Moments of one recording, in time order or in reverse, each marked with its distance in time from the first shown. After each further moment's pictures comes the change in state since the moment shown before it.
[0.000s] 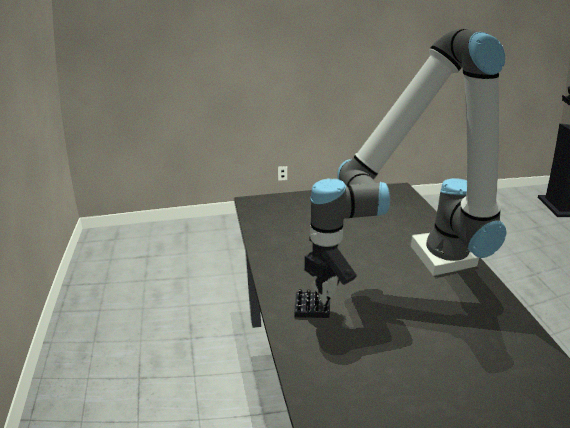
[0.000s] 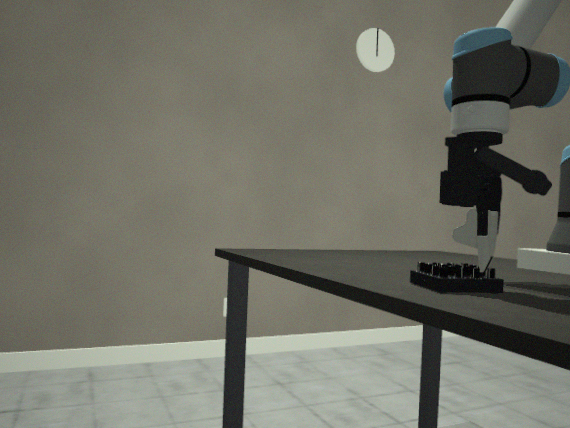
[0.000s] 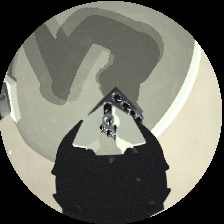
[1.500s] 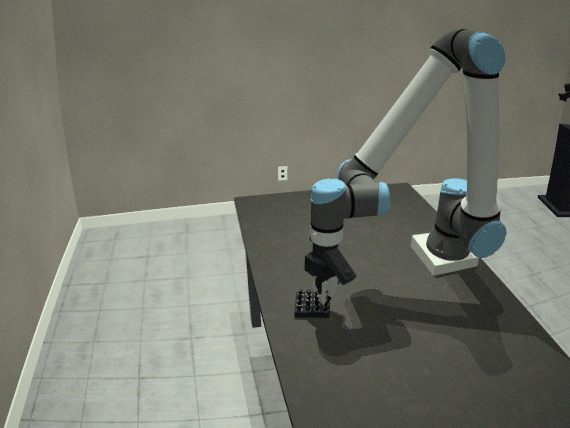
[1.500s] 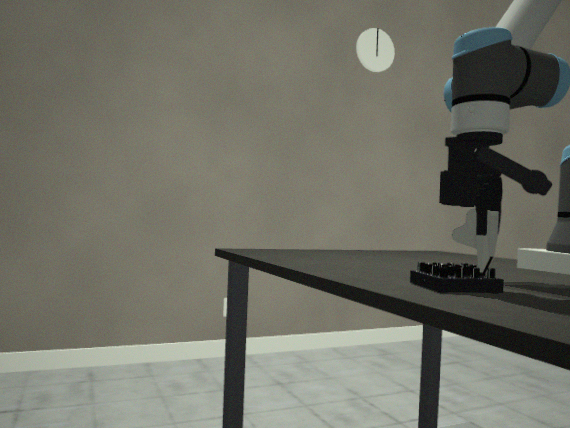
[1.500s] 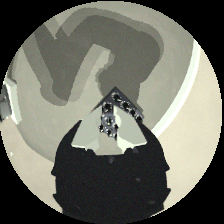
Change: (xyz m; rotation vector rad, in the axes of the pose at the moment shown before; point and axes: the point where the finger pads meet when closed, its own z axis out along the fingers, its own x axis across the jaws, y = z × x) arm 0.000 0.000 0.000 0.000 0.000 0.022
